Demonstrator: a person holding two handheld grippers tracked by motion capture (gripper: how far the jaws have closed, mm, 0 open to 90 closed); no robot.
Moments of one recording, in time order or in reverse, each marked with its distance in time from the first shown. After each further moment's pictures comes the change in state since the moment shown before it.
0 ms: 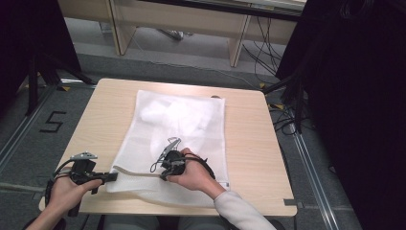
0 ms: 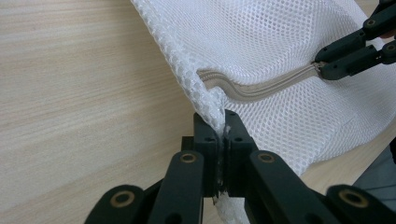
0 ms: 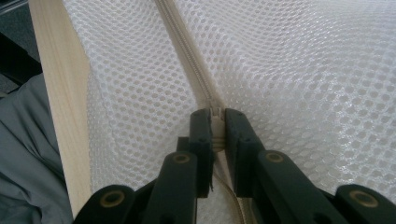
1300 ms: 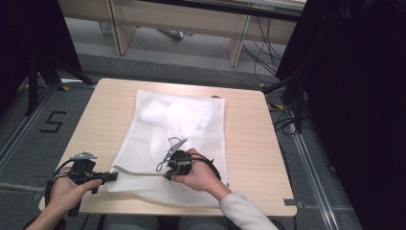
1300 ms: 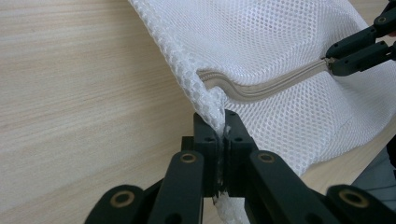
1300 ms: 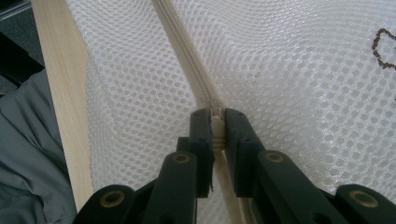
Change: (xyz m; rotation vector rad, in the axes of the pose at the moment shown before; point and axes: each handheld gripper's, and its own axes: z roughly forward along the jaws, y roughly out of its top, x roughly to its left) left arm 0.000 0.000 -0.001 -0.010 -0.005 -0.004; right arm -0.005 -0.012 -0.012 -0.021 -0.010 0.002
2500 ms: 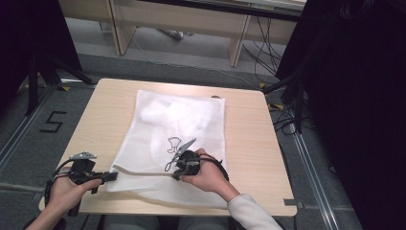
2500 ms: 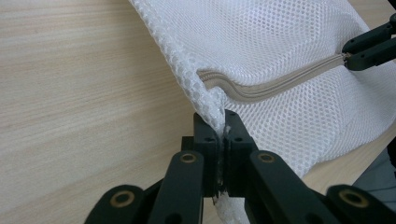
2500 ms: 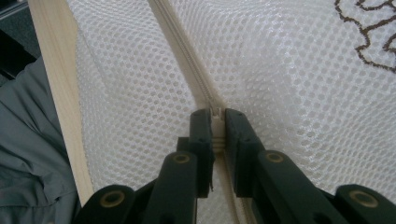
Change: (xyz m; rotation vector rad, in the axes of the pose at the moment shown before) left arm 0.001 0.000 -0.001 0.002 -0.002 0.001; right arm -0.007 -0.018 -0.016 0.003 -0.008 0.033
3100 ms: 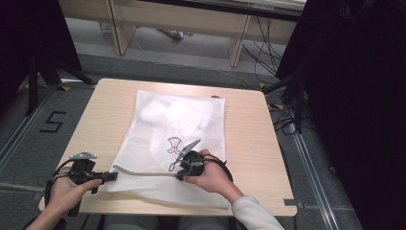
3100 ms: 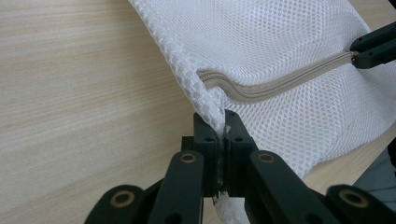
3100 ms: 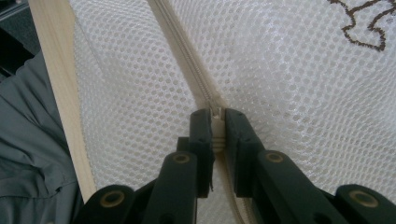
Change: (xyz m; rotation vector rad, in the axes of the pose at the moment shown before) left arm 0.000 0.000 0.001 0.000 0.003 0.000; right arm -0.002 -0.008 -0.007 -0.002 -0.007 0.009
